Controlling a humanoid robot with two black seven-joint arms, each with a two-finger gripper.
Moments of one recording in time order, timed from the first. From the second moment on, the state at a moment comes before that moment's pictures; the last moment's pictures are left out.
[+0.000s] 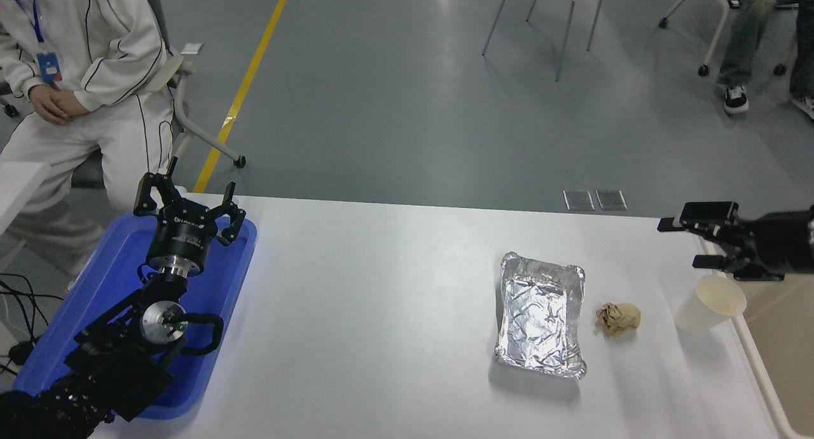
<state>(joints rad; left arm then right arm) -0.62 0.18 -0.87 -0.41 -0.09 -0.57 -0.51 1.73 -0.77 -1.28 1.06 -0.34 0.61 0.55</state>
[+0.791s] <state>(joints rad) -0.62 0.18 -0.87 -0.41 -0.09 -0.57 -0.51 2.21 -0.59 -1.51 1.07 -0.57 0.78 0.32</state>
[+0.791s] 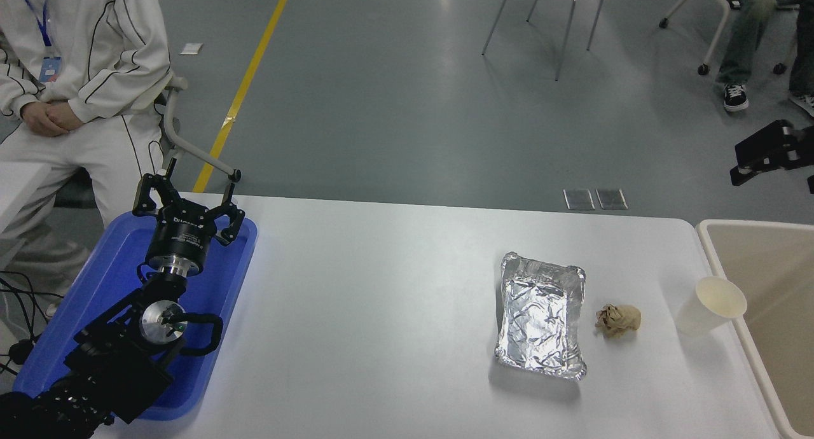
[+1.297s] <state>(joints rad) -0.62 0.18 -0.87 -0.41 -0.09 -0.57 -0.51 2.28 -0.56 -1.58 1.11 -0.49 0.78 0.31</state>
